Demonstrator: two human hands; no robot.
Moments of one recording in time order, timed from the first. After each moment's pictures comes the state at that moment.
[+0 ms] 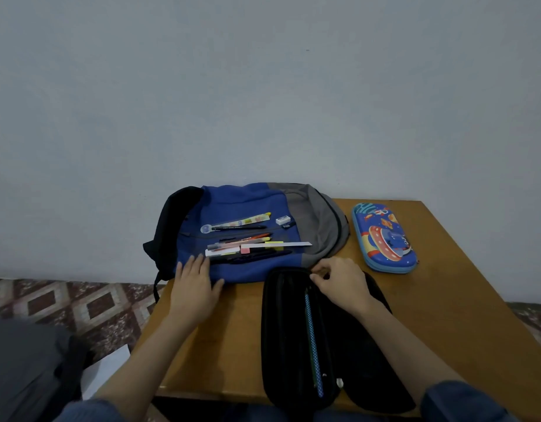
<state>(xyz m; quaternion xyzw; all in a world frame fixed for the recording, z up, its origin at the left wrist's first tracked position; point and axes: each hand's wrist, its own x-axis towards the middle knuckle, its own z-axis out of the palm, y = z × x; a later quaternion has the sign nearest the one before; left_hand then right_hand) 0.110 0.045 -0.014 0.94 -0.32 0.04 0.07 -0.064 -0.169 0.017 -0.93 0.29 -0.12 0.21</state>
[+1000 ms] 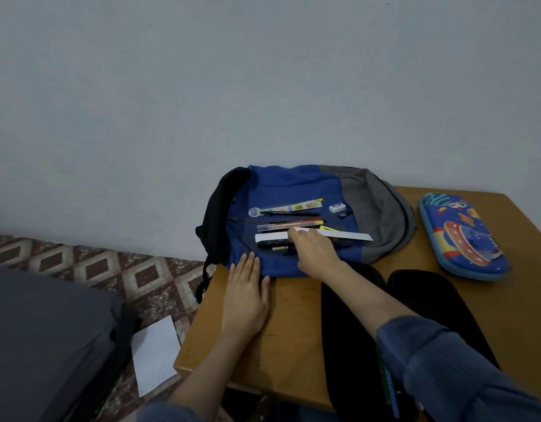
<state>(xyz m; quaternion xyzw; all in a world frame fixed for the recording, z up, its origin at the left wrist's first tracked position) 0.104 0.059 -0.058 0.92 -0.31 0.07 0.24 0.076 -0.100 0.011 -0.99 0.13 -0.02 0.04</state>
